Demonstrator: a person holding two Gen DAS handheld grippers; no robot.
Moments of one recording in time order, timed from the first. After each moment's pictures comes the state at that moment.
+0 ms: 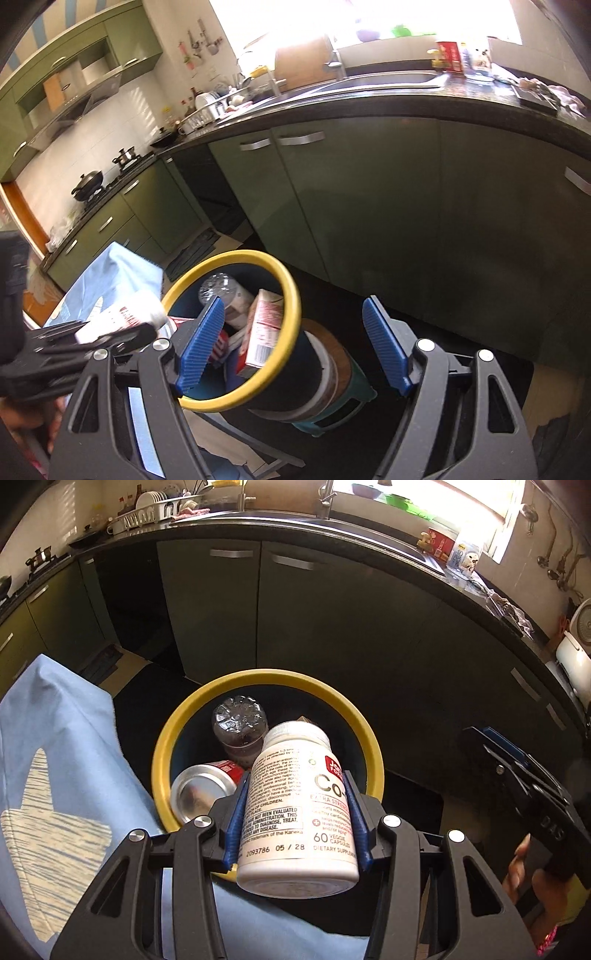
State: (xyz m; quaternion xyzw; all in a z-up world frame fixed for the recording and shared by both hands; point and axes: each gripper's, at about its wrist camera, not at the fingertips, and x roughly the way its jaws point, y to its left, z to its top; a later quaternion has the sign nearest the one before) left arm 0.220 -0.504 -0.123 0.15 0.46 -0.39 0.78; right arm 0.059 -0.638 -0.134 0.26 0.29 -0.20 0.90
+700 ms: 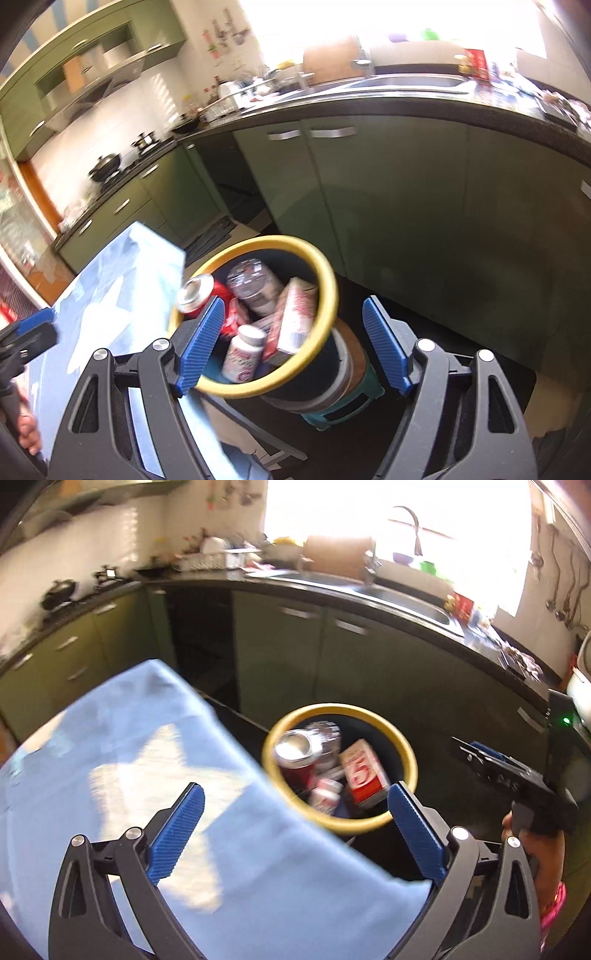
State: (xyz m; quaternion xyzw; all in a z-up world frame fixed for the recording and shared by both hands) left arm 0.177 -0.336 -0.054 0.10 0.36 -0.32 0.87; right arm 0.077 -0.586 -0.119 0.23 0.31 -0.14 0.91
